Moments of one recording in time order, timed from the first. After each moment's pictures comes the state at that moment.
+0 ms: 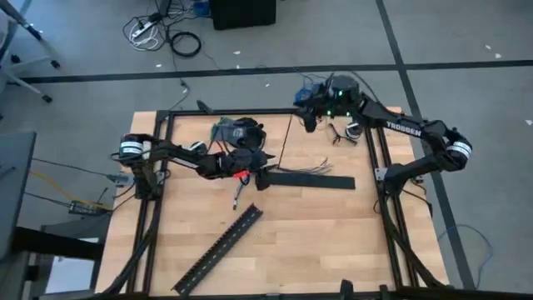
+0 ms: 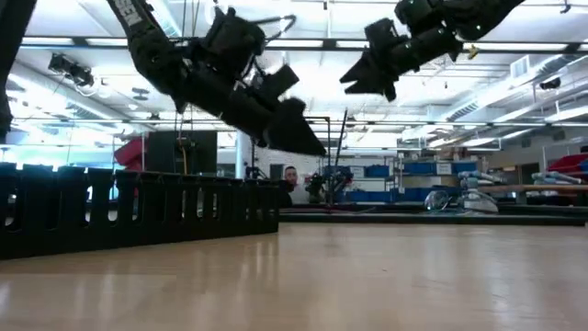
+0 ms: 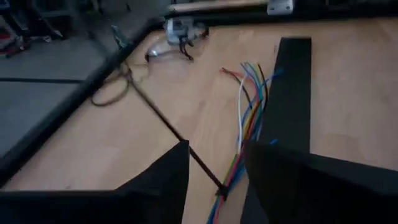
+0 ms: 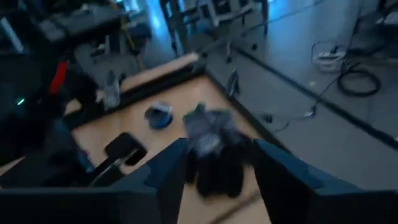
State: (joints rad) left arm 0.11 1.74 0.81 0.55 -0.25 0.07; right arm -0.67 1.32 1.02 0.02 -0.31 0.12
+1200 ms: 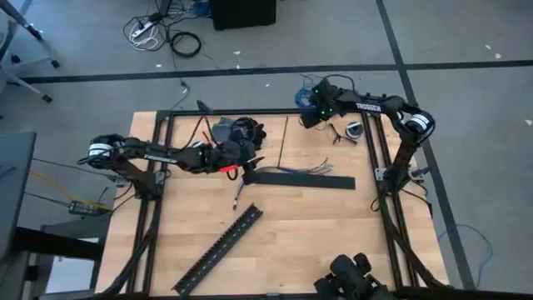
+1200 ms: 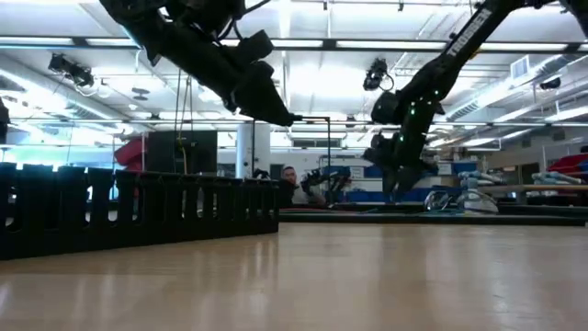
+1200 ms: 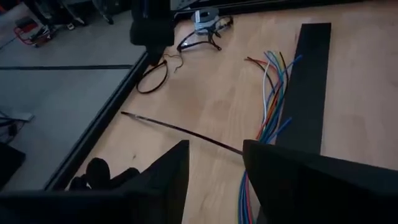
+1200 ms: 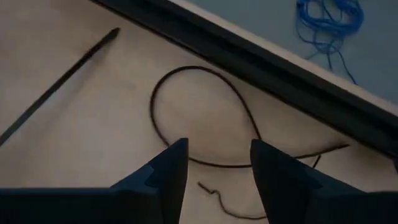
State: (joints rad) left arm 0.11 1.48 0.81 0.19 -0.33 0.10; right arm -0.88 1.80 1.11 -0.40 0.04 0.20
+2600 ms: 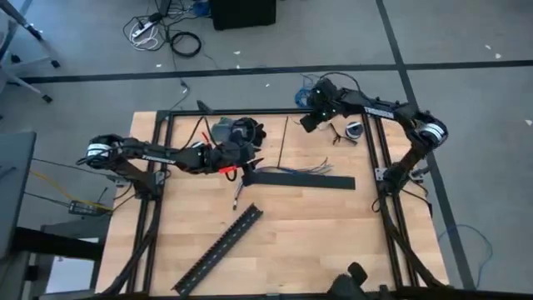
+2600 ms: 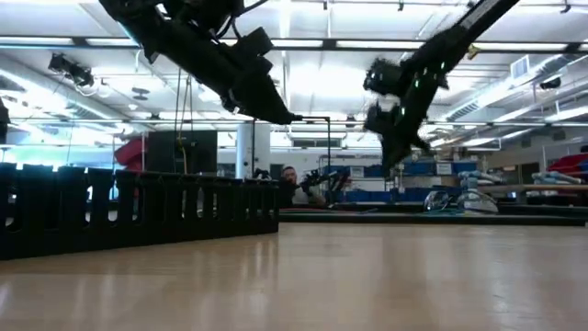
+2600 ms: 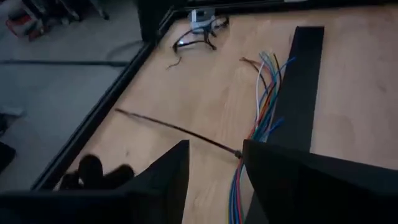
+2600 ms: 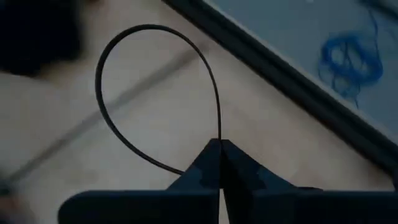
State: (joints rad) left arm 0.10 1.44 0.81 0.15 -0.32 0.03; right arm -0.74 1.57 1.11 -0.48 -0.02 0.09
